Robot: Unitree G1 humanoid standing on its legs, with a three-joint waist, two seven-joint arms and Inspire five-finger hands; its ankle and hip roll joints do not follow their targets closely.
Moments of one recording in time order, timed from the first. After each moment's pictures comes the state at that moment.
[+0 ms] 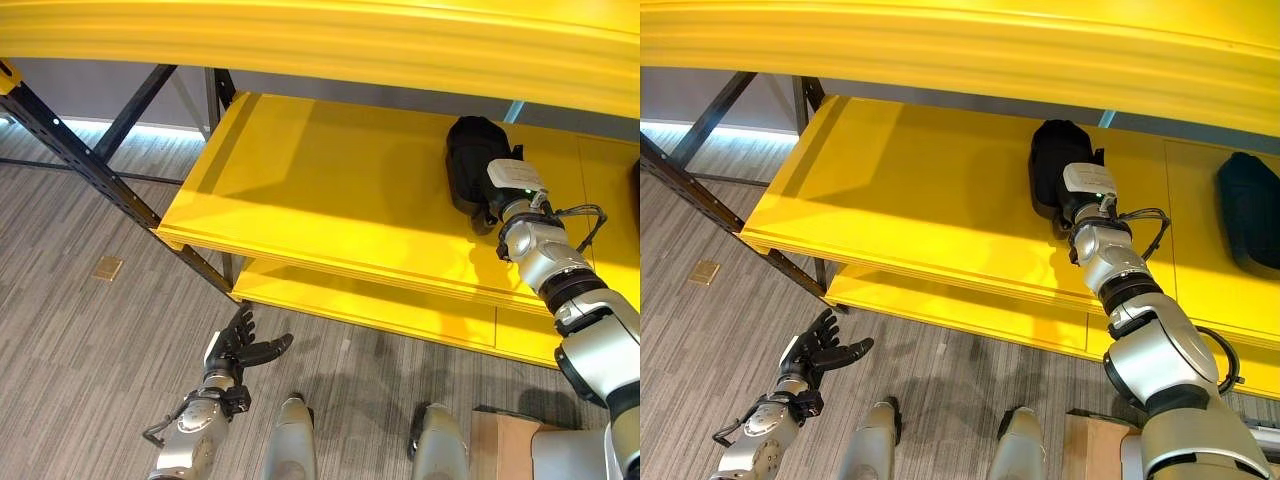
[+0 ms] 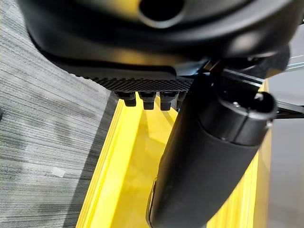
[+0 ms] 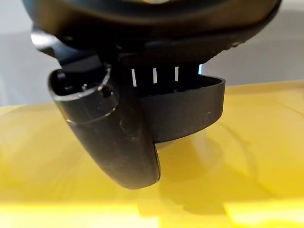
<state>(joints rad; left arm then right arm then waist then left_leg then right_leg) 0.06 0.42 -0.17 0.34 -0.59 -0.07 0.12 -1.07 -0.63 0.65 1.08 -0.45 0.07 -0.17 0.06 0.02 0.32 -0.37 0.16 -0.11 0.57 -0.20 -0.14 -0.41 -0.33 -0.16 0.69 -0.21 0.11</state>
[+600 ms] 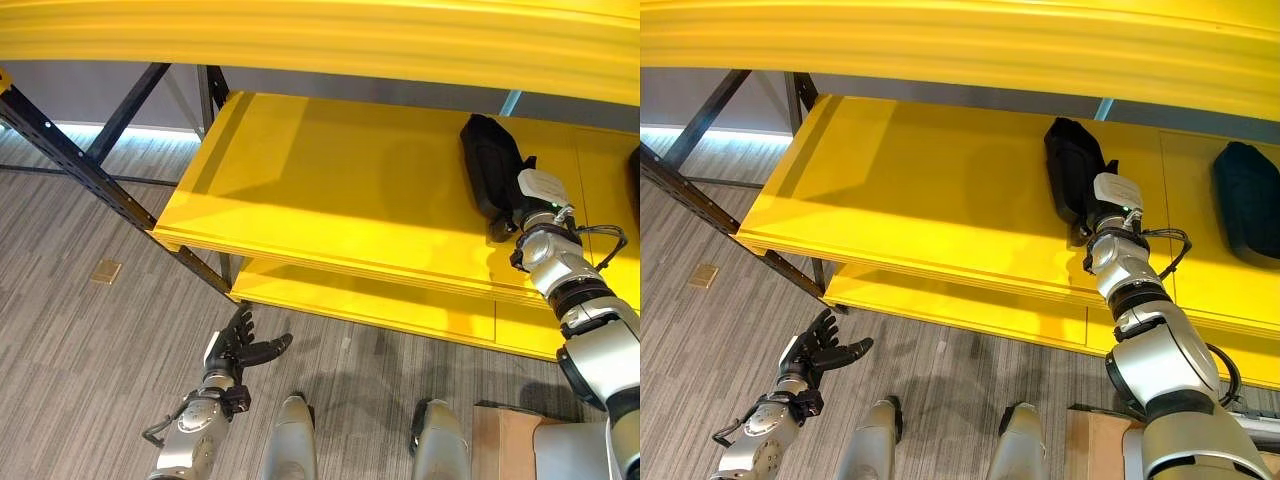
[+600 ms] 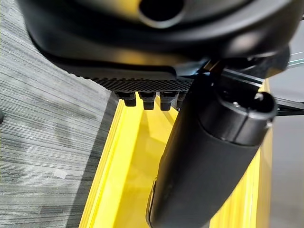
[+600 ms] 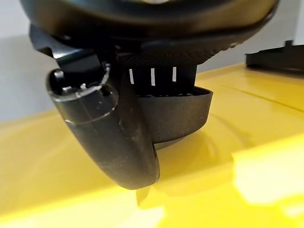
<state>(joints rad) 0.05 0.42 -0.17 0.34 -0.58 -0.07 0.12 -1.03 -0.63 0.52 1.19 -0.38 0.06 -0.22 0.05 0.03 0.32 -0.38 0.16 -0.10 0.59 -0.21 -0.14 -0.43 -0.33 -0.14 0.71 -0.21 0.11</state>
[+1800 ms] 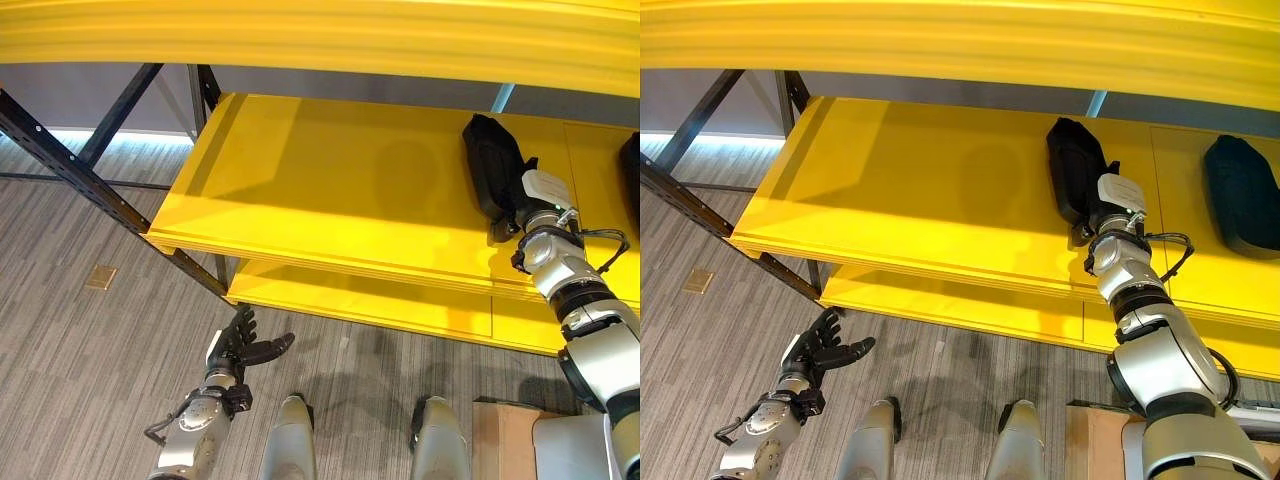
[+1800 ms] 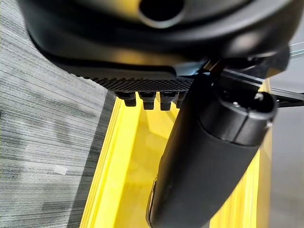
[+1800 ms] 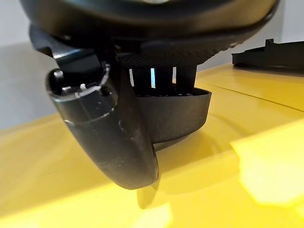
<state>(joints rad) 0.05 0.42 -0.17 0.34 -0.58 -0.07 0.12 -1.02 -0.63 0.49 1.18 -0.37 0.05 -0.23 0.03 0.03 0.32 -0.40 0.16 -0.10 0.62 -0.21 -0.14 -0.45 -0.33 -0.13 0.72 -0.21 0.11</state>
